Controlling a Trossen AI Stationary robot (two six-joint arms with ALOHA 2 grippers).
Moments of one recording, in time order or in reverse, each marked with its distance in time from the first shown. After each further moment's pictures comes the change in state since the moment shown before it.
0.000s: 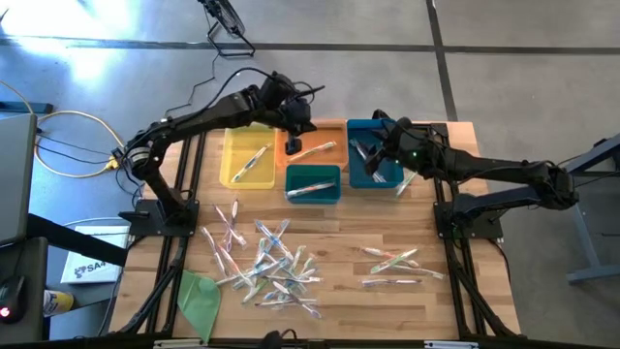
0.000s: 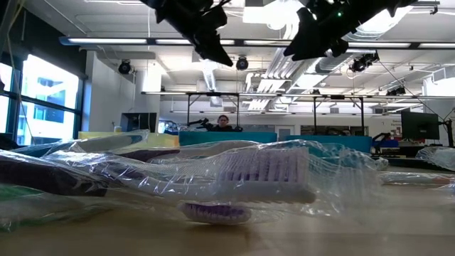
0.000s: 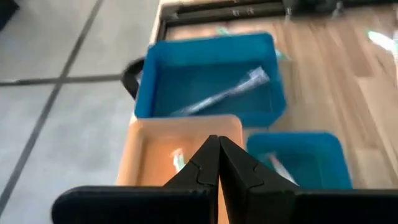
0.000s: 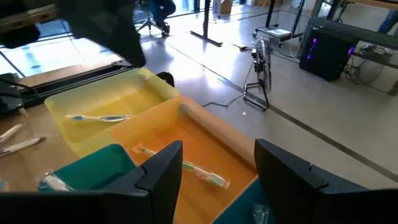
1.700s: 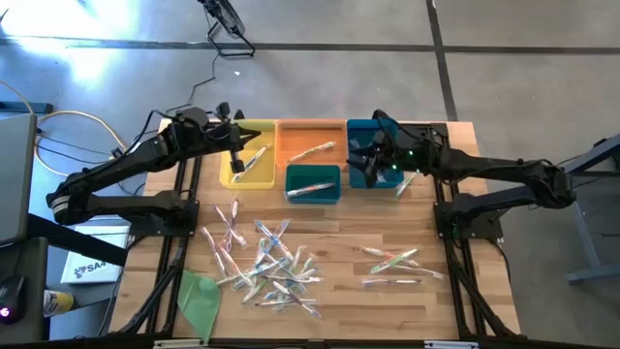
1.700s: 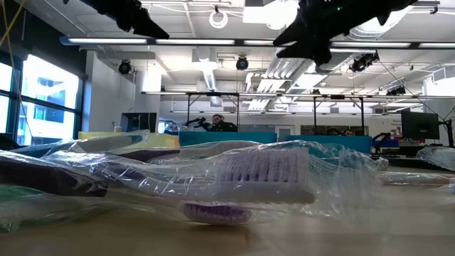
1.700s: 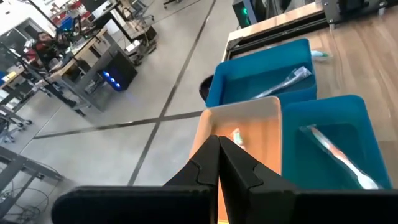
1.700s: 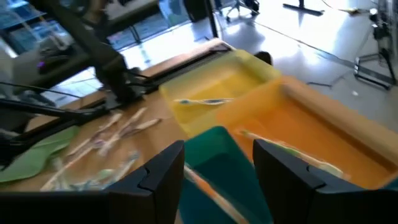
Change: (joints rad) left arm -0.013 -0.799 -0.701 0.272 -0.225 0.121; right arm -0.004 0.034 0.000 0.046 -0.432 0.152
